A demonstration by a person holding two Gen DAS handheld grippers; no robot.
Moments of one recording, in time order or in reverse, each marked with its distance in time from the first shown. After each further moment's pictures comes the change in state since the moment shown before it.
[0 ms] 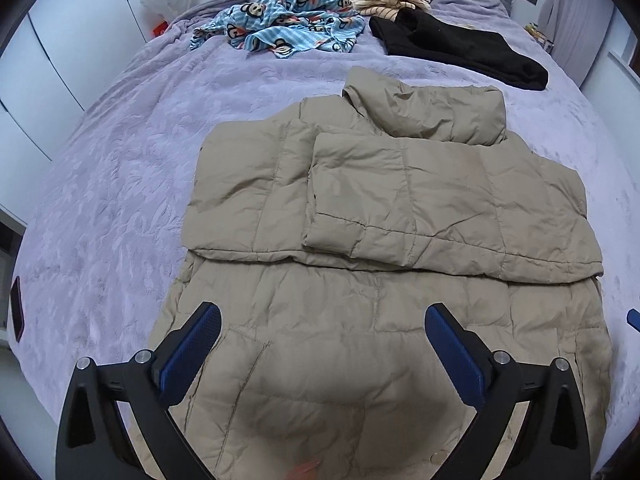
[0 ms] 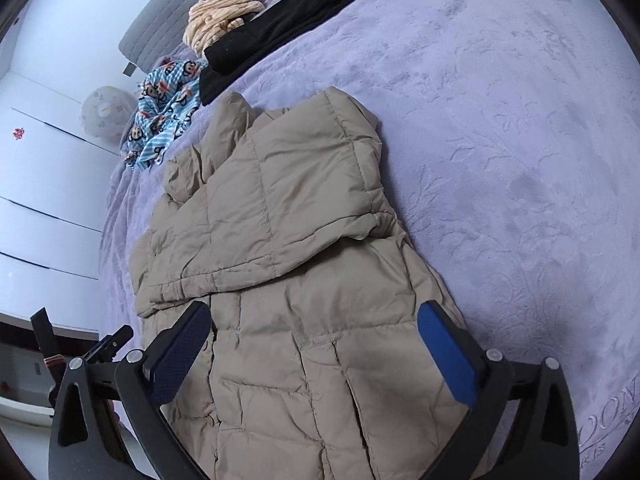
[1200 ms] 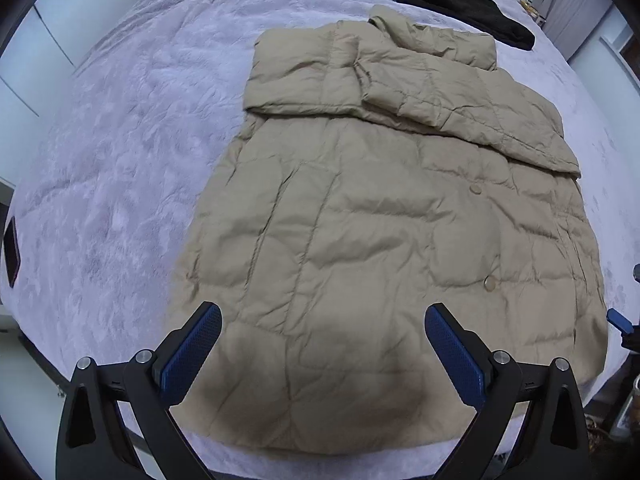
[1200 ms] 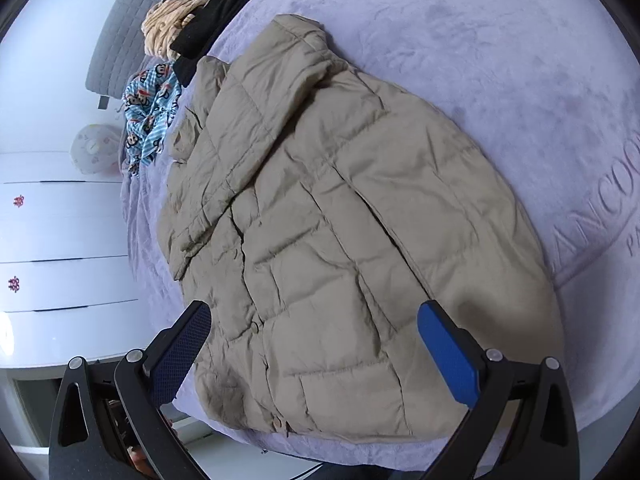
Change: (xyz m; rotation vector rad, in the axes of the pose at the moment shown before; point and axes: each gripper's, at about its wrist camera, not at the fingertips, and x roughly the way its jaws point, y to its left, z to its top) left arm -0.041 0.095 -0.111 -0.008 0.185 -0.109; right arm -0.034 -0.008 -0.123 0.326 0.118 0.075
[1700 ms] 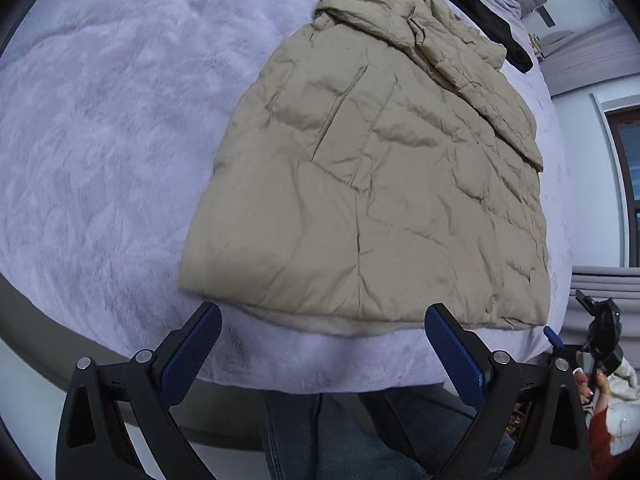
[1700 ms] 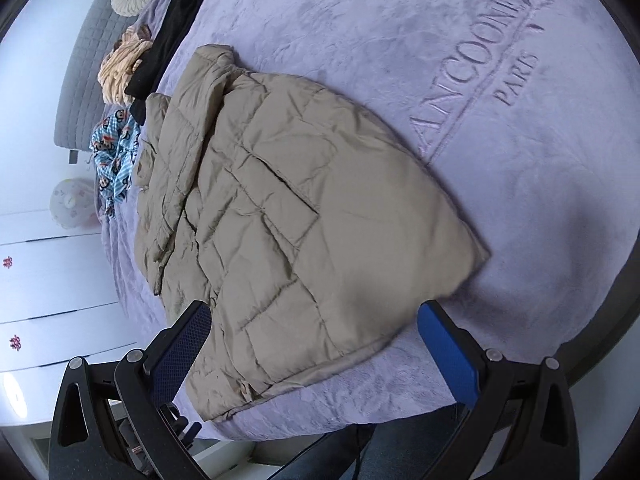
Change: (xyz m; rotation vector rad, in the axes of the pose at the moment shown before) left arm 0.007 0.098 -0.095 -0.201 0.169 -0.326; right arm -0.039 -0.065 -0.071 0.208 -0.081 -0.047
